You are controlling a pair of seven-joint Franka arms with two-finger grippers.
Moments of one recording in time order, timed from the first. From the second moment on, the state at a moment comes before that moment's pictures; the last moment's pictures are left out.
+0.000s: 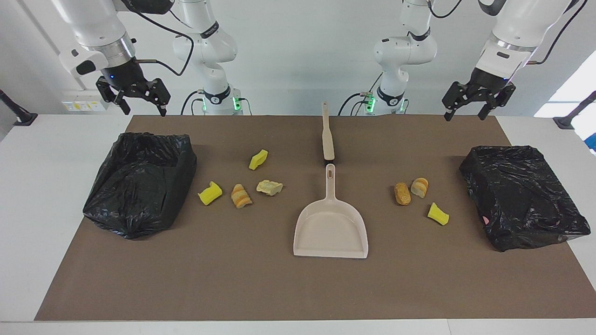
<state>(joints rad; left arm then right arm) -0.05 -0.10 -0.09 -1.65 -0.03 1.59 -0.15 -0.04 -0.07 0.00 -1.60 -0.02 1.51 0.02</state>
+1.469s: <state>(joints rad) -0.84 -0.25 -0.09 -2.54 -0.08 2.21 -0.78 -0.04 -0.07 0.02 -1.60 -0.02 1.52 0.02</state>
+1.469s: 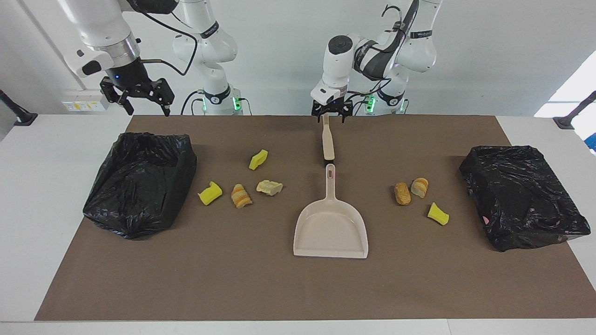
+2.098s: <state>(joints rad) -0.96 -0.24 -0.09 -2.57 -0.08 2.26 -0.88 -0.03 0.02 0.09 -1.60 -0.02 1.53 0.03</state>
